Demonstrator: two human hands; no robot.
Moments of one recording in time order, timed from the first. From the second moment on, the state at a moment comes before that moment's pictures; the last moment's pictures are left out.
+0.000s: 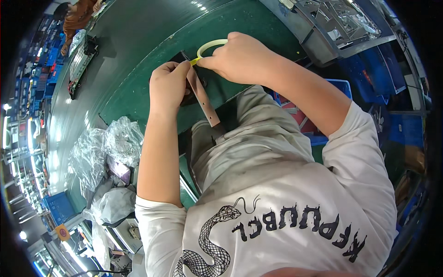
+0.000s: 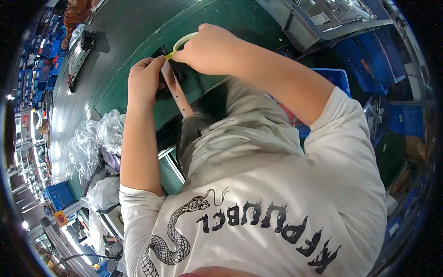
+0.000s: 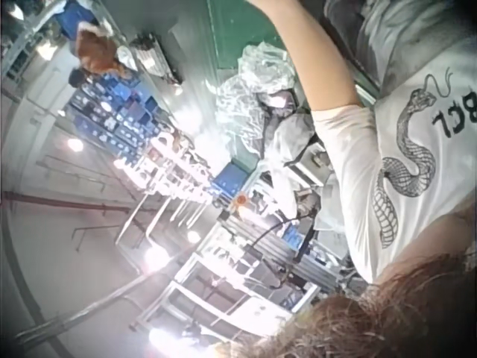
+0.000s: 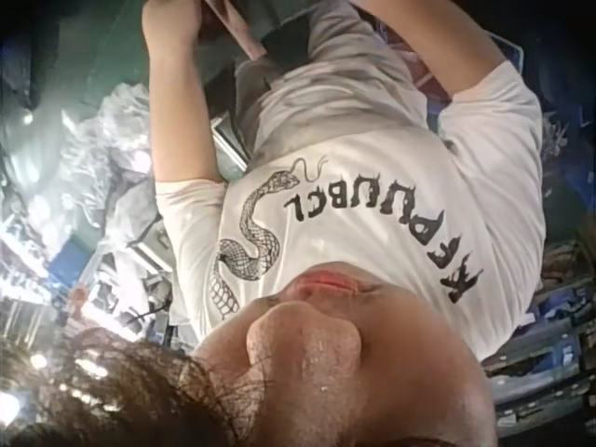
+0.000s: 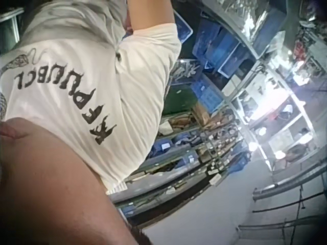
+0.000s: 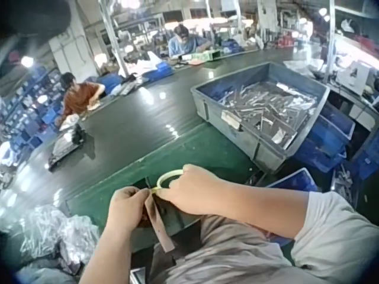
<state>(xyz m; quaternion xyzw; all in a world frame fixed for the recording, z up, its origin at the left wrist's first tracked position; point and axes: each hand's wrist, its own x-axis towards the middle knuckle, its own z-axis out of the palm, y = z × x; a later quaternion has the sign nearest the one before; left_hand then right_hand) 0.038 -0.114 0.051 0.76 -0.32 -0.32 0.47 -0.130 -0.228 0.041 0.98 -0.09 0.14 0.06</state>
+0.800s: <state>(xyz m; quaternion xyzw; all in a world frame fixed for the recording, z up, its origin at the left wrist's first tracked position) -0.020 -0.041 0.062 0.49 -0.24 -0.45 0.71 -0.181 -0.146 0.021 0.90 -0.07 0.19 -0.39</state>
